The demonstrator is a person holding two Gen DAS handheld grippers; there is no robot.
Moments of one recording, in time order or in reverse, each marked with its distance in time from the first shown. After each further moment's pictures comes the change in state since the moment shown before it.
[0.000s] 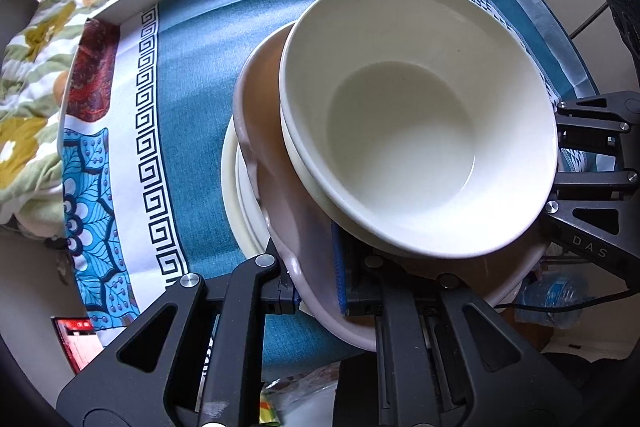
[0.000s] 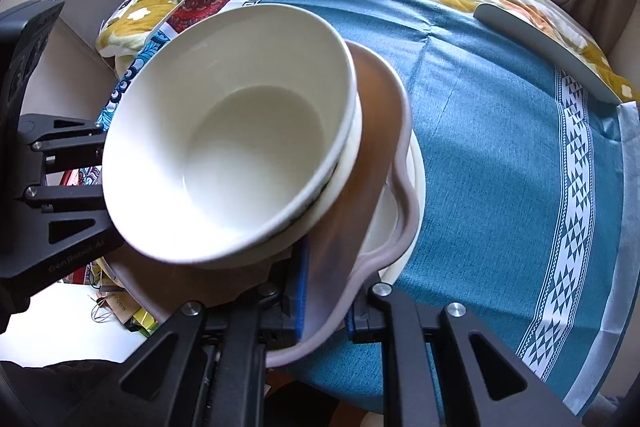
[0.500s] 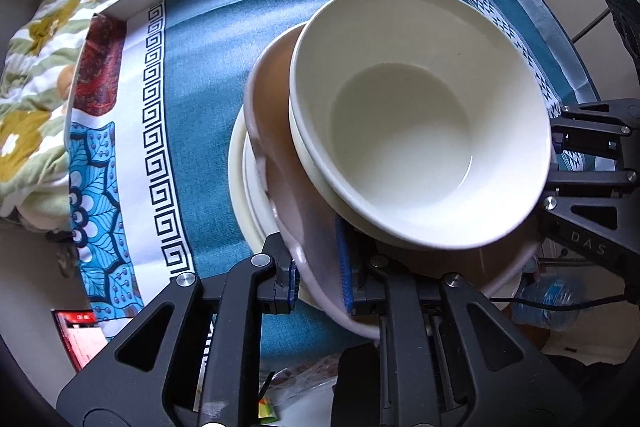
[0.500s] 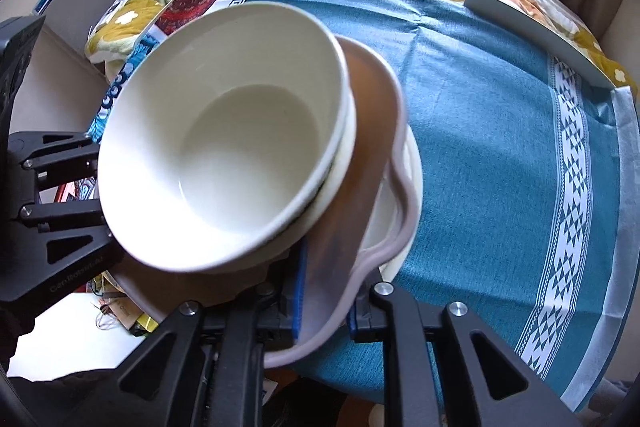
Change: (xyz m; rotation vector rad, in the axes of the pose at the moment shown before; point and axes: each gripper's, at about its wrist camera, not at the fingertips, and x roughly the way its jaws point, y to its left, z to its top) left arm -0.007 0.001 0.001 -0.009 0.017 0.004; right arm -0.005 -0.002 0.000 0.061 0.024 -0.010
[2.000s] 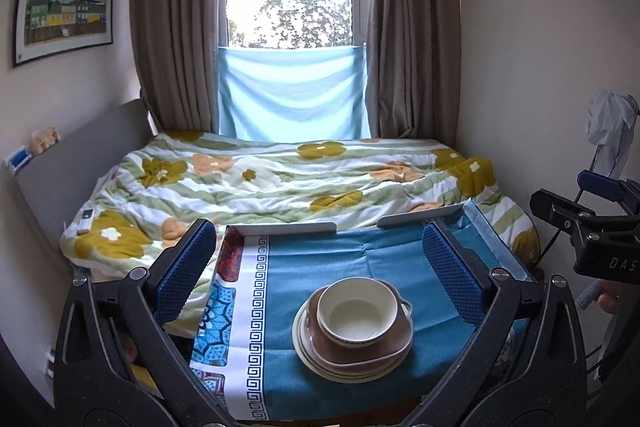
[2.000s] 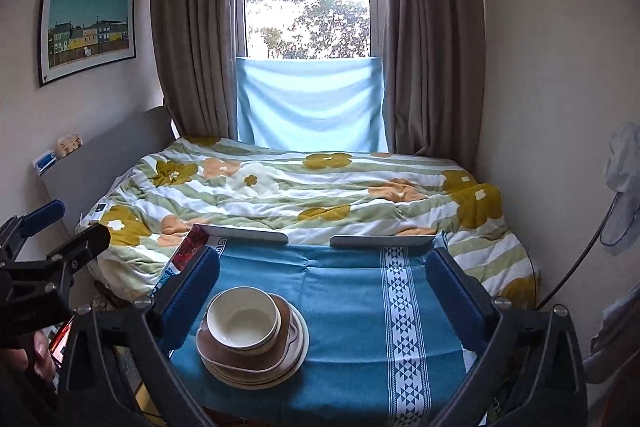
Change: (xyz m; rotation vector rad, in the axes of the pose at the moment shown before) left arm -0.296 -0.063 -0.065 -0.161 -0.841 0.222; right arm -0.306 0.023 -0.074 0.167 -0.803 -0.274
